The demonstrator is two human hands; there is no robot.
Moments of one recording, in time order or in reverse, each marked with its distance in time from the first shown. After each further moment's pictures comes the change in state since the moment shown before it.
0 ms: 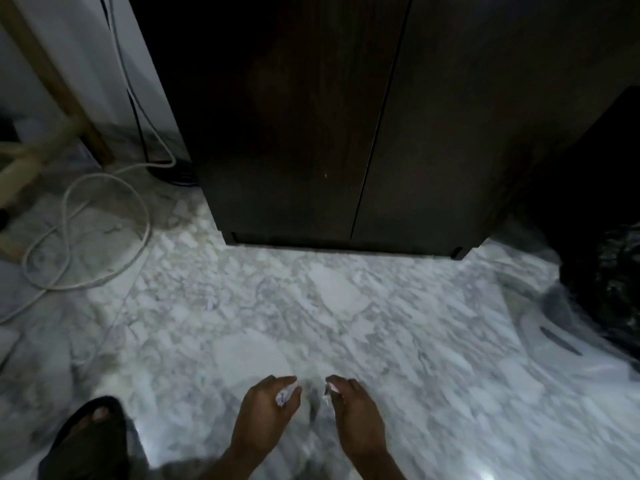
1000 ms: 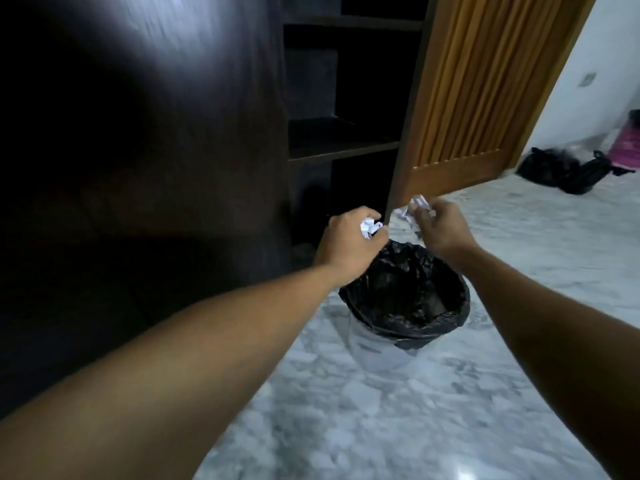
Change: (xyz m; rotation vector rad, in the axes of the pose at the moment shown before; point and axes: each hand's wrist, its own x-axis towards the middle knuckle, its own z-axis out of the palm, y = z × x) left_hand 0.083 0.545 0.156 -0.136 -0.260 0.825; right_hand -0.029 0.131 -0.539 0.187 0.874 0.166
